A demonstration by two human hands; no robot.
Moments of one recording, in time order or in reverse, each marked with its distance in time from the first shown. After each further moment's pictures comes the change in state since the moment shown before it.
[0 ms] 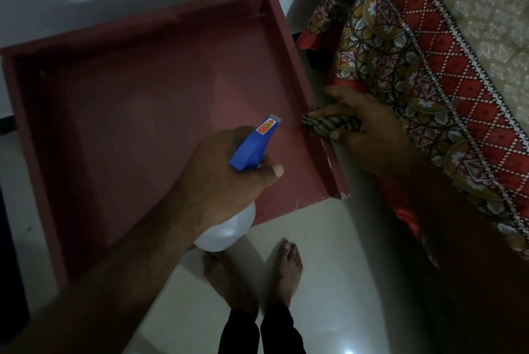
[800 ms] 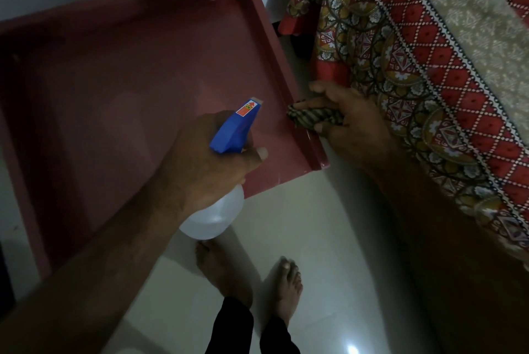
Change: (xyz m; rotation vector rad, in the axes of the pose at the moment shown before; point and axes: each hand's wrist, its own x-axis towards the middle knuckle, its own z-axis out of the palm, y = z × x) left_hand -0.022 -0.003 0.021 0.008 0.006 0.018; right_hand -0.045 -0.003 0.004 -0.031 0.021 -0.004
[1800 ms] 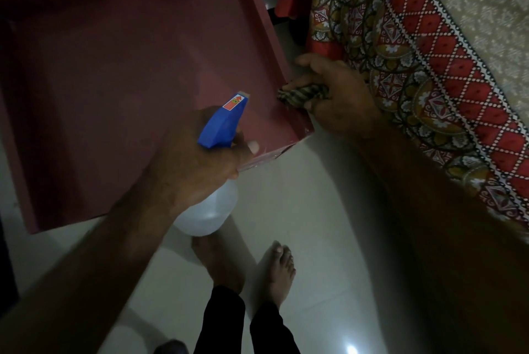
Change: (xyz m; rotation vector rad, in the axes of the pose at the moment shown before) left_hand -0.043 -0.016 0.041 -0.070 0.057 -0.068; right_hand -0.016 0.005 -0.001 0.024 0.002 -0.039
